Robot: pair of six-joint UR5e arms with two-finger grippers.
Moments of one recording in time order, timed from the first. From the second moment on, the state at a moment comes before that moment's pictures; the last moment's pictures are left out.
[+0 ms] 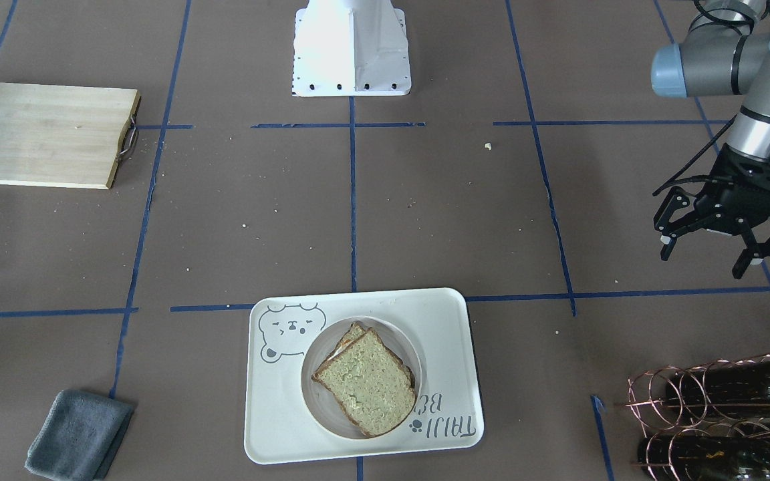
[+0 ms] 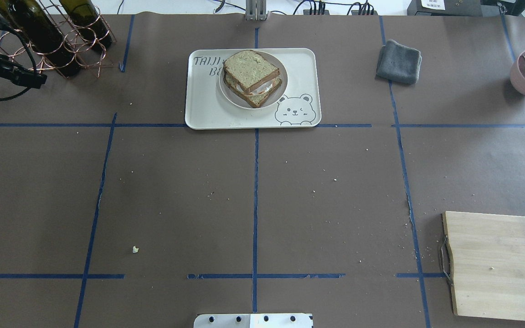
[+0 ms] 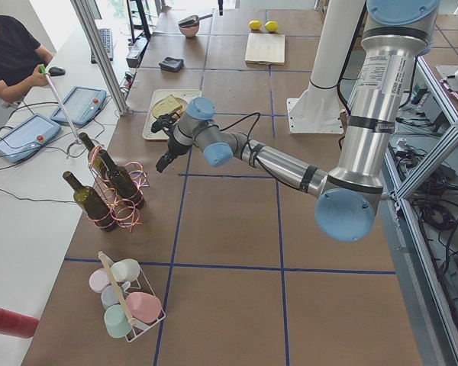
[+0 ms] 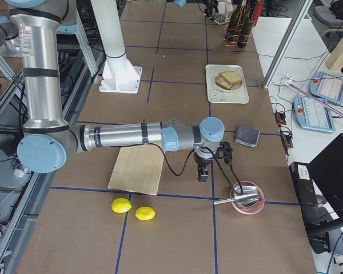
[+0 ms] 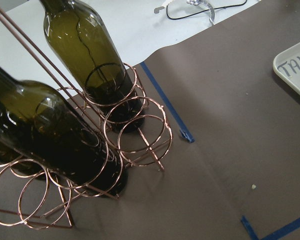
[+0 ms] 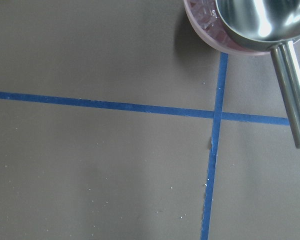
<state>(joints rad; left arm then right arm) -1.10 -1.72 -1.74 -2.12 -1.91 -0.40 1.44 -1.55 1.65 -1.56 2.36 0.09</state>
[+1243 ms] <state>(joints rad) -1.55 -1.64 -1.59 -1.55 -2.31 0.20 1.46 -1.54 1.64 -1.56 2.37 0.09</state>
